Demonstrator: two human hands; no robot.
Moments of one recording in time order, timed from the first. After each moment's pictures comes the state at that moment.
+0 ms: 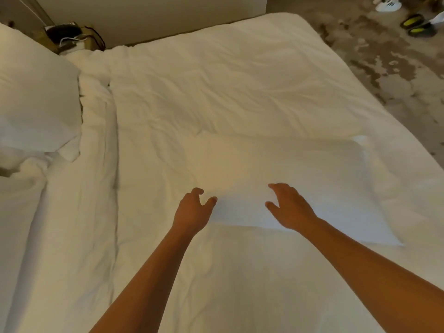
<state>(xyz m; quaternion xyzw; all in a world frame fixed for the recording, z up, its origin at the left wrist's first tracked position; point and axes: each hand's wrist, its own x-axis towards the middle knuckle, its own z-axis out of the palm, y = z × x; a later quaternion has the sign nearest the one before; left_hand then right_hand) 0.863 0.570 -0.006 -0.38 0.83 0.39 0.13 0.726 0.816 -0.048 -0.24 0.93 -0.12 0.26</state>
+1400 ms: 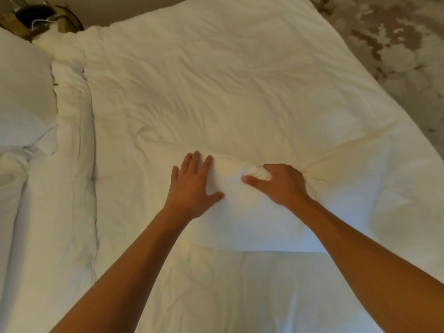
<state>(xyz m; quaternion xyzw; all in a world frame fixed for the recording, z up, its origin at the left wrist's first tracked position) 0.804 0.634 0.004 -0.14 0.97 0.13 0.11 0.681 0.860 -0.048 -0.18 0.95 -0.23 0.13</state>
